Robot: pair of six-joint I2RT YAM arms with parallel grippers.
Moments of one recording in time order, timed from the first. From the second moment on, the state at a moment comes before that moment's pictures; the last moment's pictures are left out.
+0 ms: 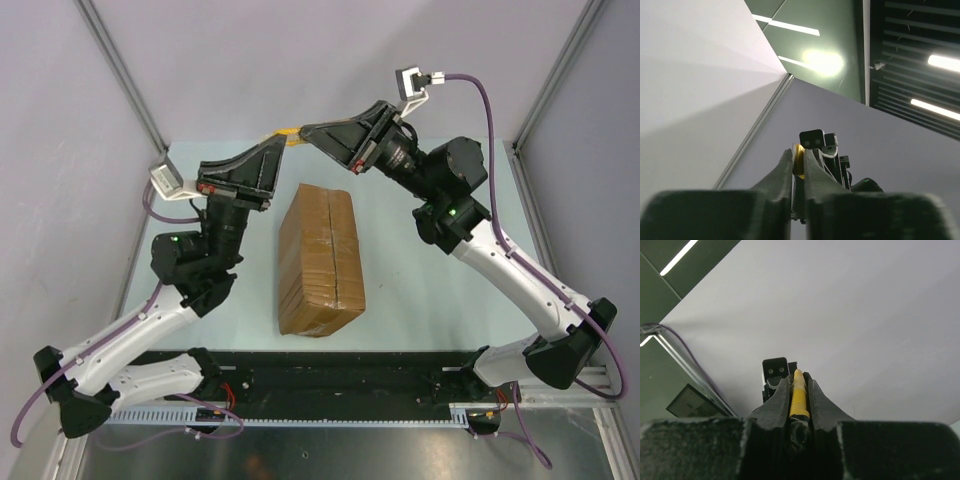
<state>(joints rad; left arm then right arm) -0.84 0.99 1.00 0.87 -0.22 -0.63 0.76 1.39 1.54 0.47 -0.39 1.01</state>
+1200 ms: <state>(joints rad) -0.52 0.92 1.18 0.18 0.71 -0.60 0.64 1.23 1.52 0.08 -0.79 0.74</state>
